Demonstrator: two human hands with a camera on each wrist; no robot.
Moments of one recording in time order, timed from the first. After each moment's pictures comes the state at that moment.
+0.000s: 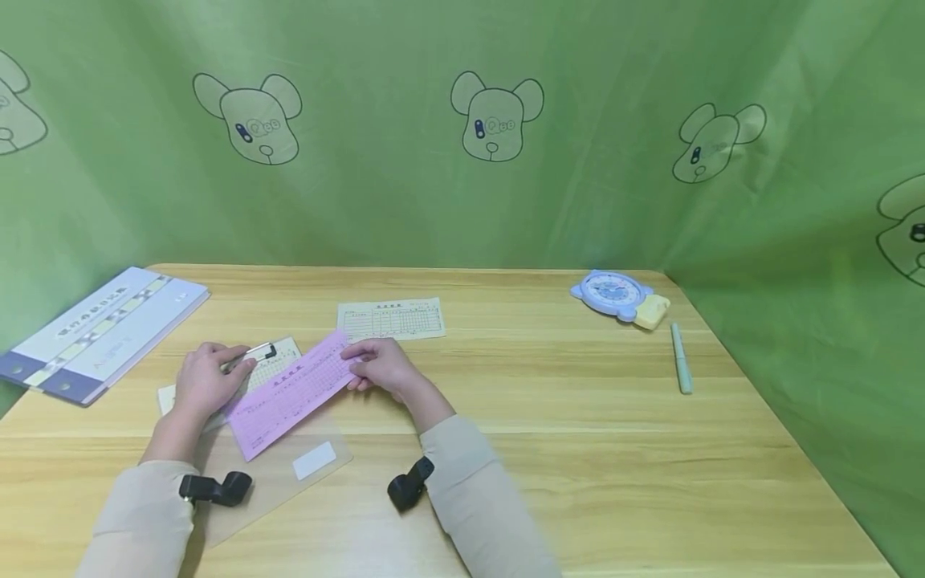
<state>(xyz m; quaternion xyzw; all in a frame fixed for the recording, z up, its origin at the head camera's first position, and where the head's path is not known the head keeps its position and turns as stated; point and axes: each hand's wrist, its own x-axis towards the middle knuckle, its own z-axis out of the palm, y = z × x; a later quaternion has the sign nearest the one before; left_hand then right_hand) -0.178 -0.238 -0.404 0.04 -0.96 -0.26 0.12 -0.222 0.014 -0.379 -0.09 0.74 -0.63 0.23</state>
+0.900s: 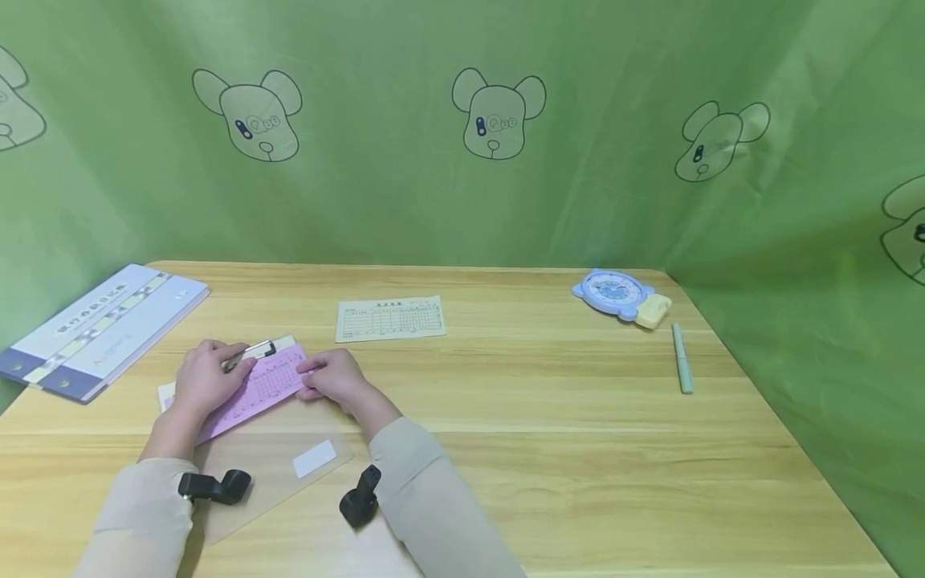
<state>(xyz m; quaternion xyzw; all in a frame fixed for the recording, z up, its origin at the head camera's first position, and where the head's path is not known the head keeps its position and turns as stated) -0.179 -0.238 -0.404 0.03 -0.96 -0.25 0.12 -0.207 -0.053 -0.390 -0.02 0.72 -0.65 0.25</state>
